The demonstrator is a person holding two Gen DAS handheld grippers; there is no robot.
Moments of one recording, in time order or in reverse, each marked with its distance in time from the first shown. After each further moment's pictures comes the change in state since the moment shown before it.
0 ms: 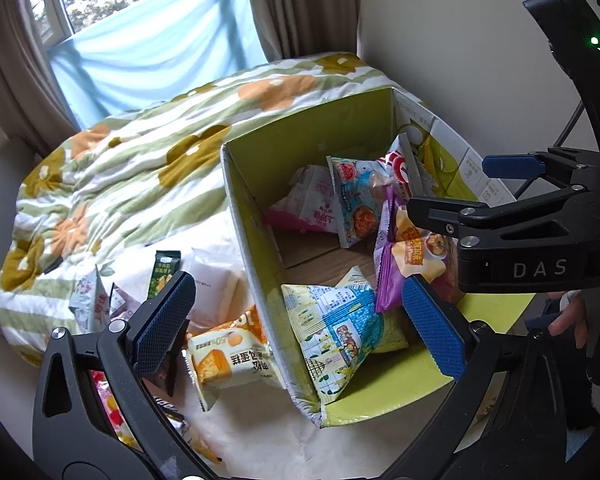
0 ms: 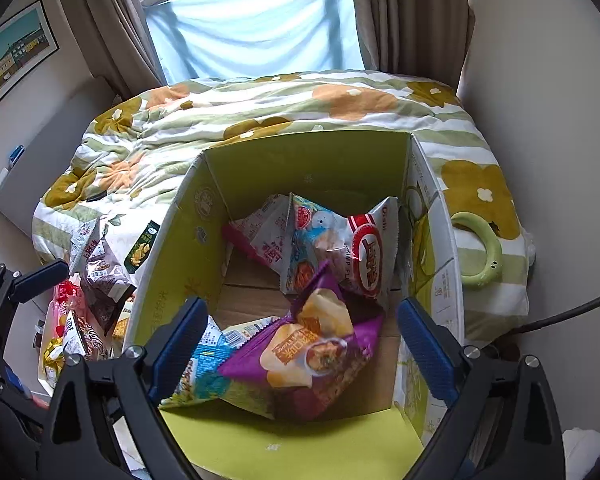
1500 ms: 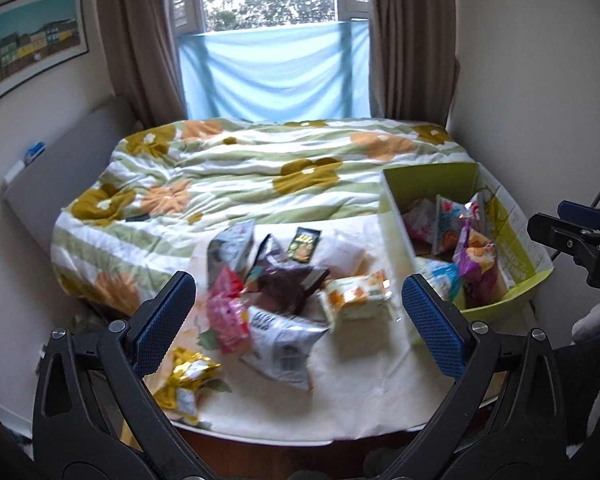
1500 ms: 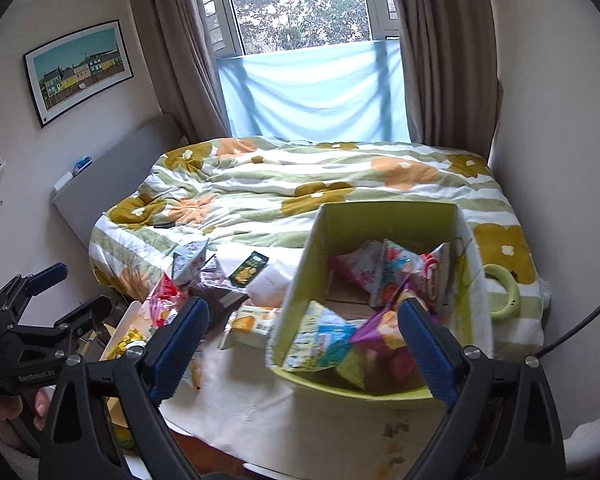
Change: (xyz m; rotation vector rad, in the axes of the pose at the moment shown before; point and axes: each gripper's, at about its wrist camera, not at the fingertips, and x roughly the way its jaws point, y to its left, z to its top) left arm -0.176 0.128 -0.122 -0.303 -0.191 0.218; right arm -0.126 0.113 -0.059 -0.085 -0.240 0.127
